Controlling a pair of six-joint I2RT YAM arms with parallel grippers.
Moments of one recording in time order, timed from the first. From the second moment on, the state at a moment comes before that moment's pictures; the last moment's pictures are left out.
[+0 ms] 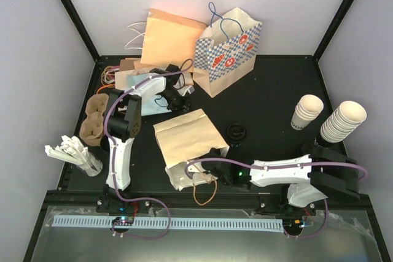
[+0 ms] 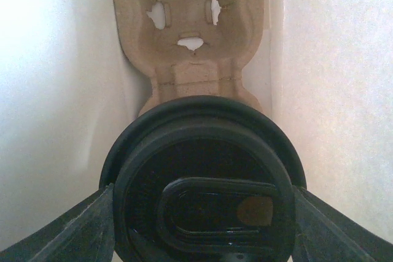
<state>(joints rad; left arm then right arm) -0.35 2.19 1.71 -0.99 0.59 -0.14 1.32 1.39 0.57 0.21 0.62 -0.97</state>
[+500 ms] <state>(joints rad) -0.36 2.25 1.71 -1.02 0.63 -0.10 1.29 1.41 0.59 0.22 0.61 -0.99</state>
